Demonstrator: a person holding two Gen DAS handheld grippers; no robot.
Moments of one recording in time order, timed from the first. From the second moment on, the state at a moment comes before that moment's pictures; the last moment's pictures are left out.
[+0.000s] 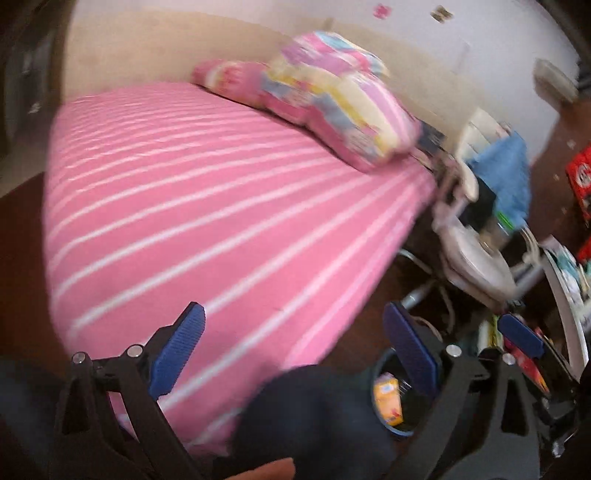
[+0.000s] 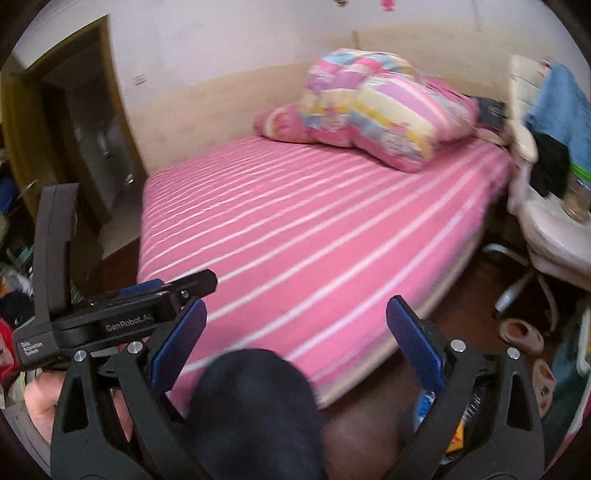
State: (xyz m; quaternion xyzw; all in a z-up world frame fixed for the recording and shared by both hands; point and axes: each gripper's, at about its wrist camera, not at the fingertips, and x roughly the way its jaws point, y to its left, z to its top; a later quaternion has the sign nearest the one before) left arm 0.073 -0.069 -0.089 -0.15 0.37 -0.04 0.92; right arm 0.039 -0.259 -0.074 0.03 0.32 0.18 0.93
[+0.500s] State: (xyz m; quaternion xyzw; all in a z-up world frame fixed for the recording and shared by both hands) left arm 0.050 0.041 -0.091 -0.16 0.34 0.07 0.92; right arm 0.051 -0.146 -0.084 -0.01 0.30 0.22 0.93
